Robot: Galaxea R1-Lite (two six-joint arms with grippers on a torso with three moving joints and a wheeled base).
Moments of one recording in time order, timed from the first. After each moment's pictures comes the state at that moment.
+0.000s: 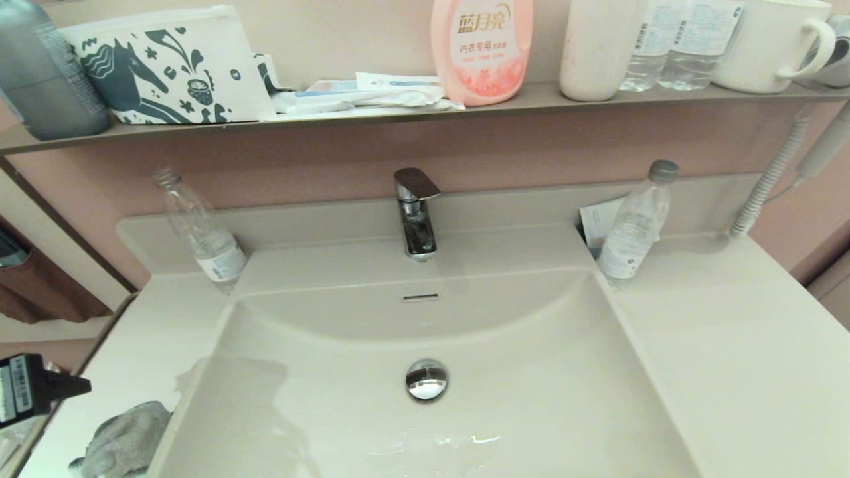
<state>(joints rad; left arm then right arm) 0.33 1.11 -0.85 0.55 0.04 -0.14 0.00 0.00 0.00 0.00 0.00 0.00</state>
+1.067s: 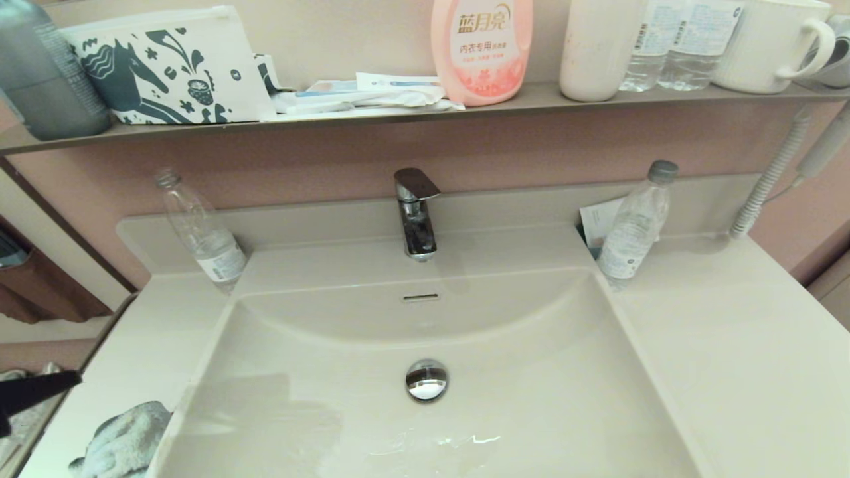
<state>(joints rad) -0.03 0.82 -0.83 0.52 0.00 -0.39 0.00 0.00 0.00 0.00 0.00 0.00</state>
